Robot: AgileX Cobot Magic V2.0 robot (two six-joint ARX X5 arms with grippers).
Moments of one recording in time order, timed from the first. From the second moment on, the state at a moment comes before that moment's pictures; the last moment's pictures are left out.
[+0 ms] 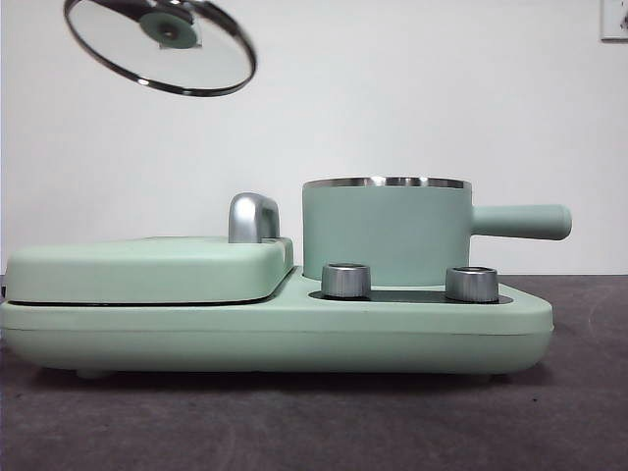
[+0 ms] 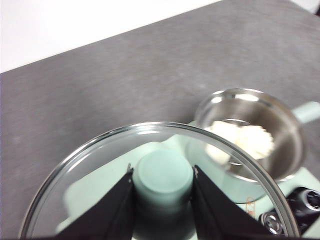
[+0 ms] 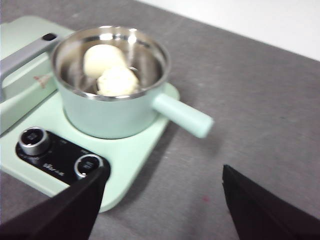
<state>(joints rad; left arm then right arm) -0.38 1.30 1.39 -0.61 0.22 0.09 0.54 0.45 0.70 -0.67 0.16 -0.01</state>
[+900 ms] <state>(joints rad) -0.69 1.63 1.39 -0.10 0.24 0.09 0.54 0.26 0.70 -0.71 0.18 0.11</state>
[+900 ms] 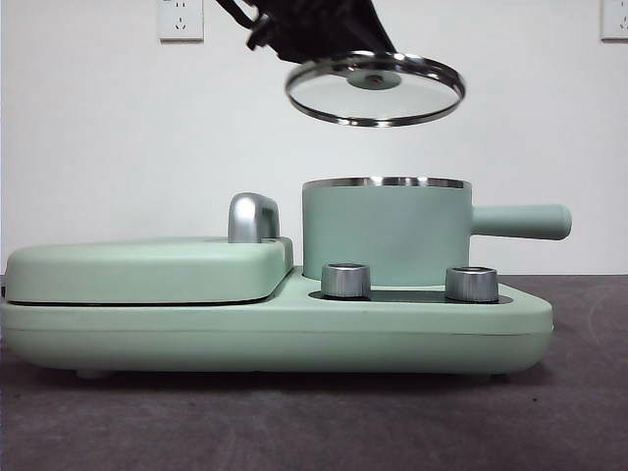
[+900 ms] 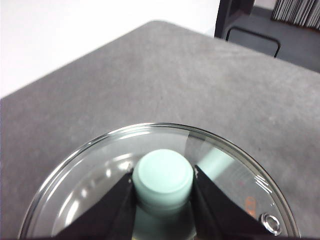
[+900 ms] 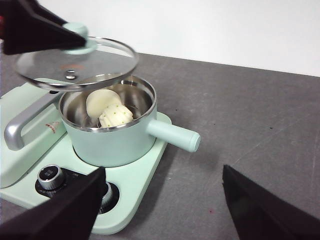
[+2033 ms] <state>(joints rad) -0.69 1.73 1.24 0.25 0.21 0.08 0.54 0.26 0.70 -0.70 0.18 0.15</state>
